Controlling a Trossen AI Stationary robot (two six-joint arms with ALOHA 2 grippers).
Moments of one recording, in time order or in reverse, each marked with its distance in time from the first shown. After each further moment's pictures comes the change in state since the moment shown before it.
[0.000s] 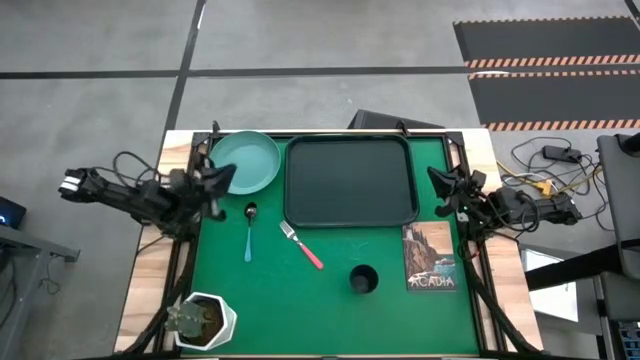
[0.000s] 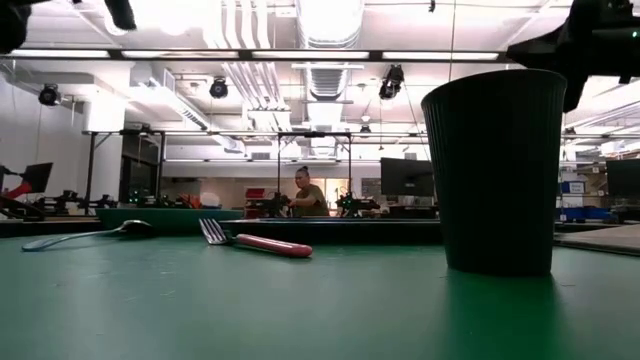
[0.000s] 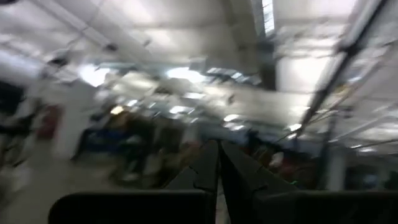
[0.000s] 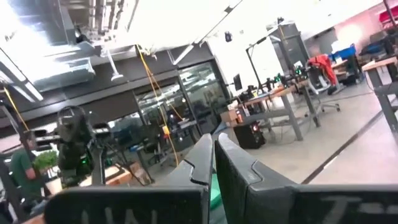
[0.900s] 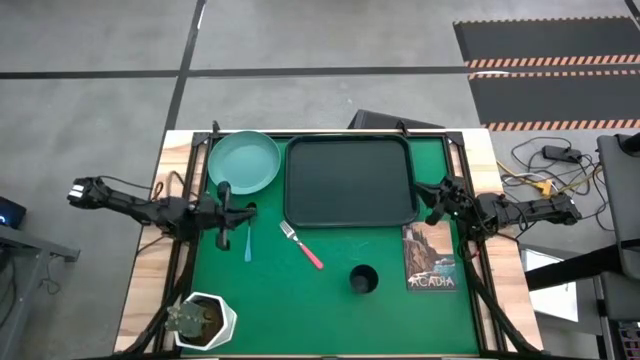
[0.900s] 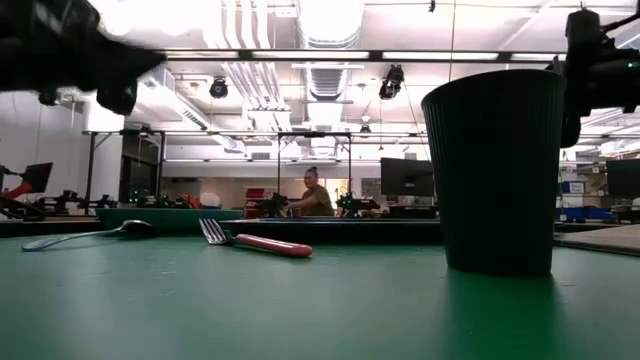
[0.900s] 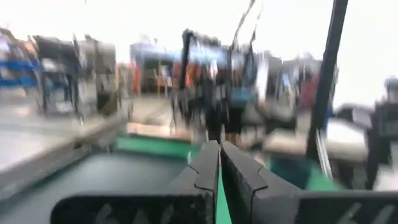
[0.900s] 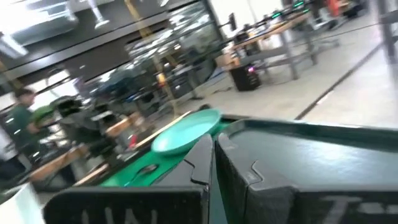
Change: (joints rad) left arm 0.000 -0.335 -0.315 -0.464 0.297 -0.208; right arm 0.002 -0.008 -0.032 -0.311 -0.019 0.277
